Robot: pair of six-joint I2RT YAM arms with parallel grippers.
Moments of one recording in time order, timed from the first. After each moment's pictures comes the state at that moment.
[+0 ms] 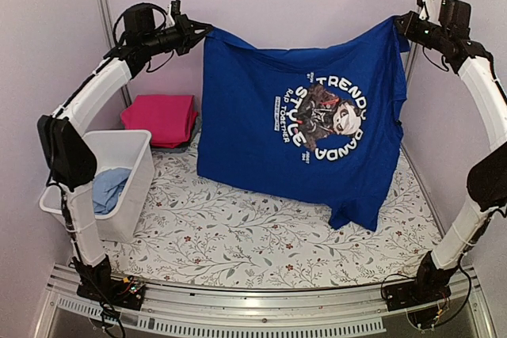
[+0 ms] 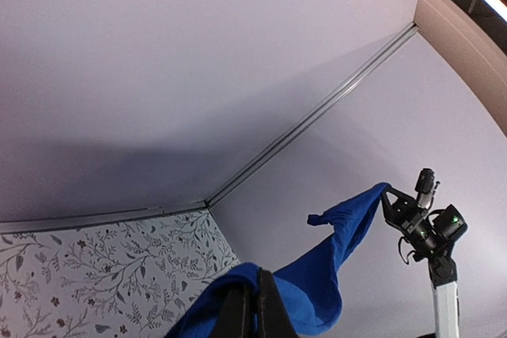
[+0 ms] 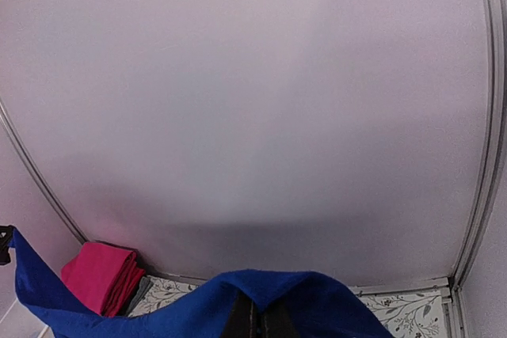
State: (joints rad) left arm -0.30 1.92 2.09 -0.16 0.58 -0.83; right arm 0.01 1.63 2.03 -0.43 -0.28 0.29
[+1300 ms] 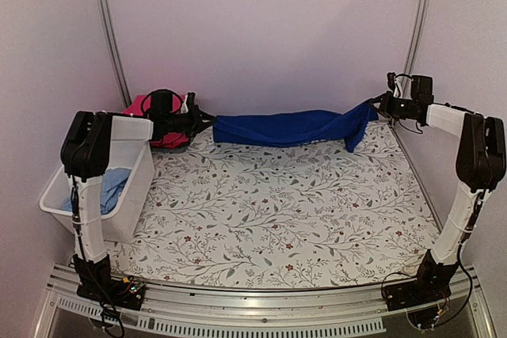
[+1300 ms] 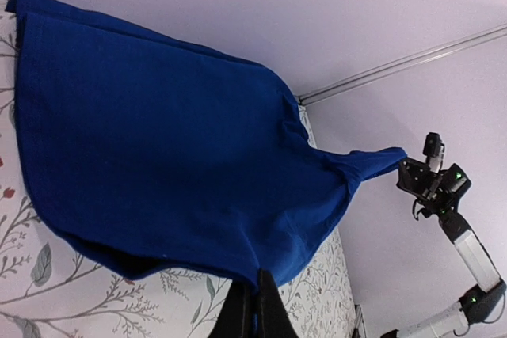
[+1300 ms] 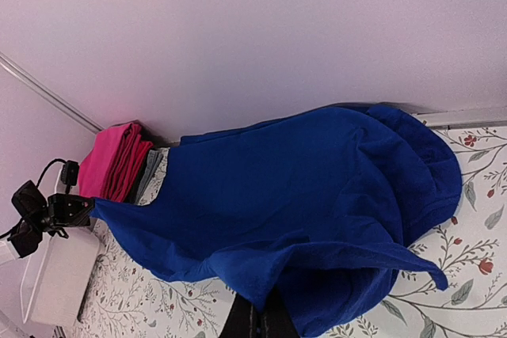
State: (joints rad) left arm -0.22 2.20 1.53 0.30 0.74 -0.81; right arm -0.10 1.90 1.47 -0.01 -0.71 0.35
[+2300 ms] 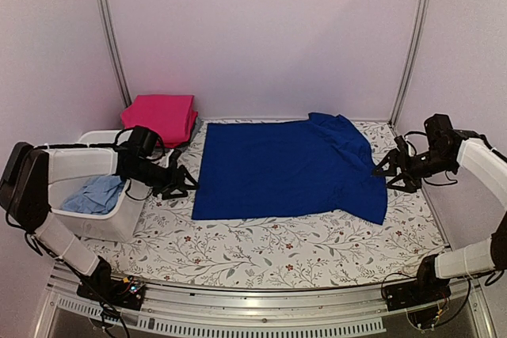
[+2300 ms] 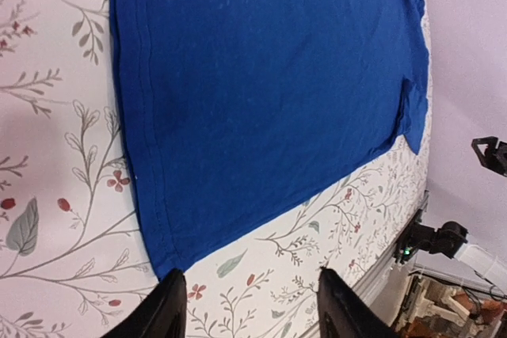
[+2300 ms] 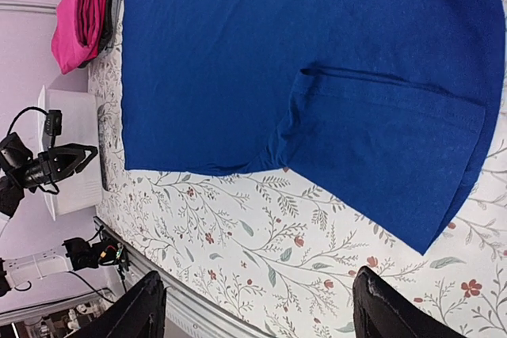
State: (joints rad) left arm -0.32 1.53 0.84 -0.35 0.59 -0.54; right arm -0.05 1.23 0.95 -0.90 -0.68 0.24
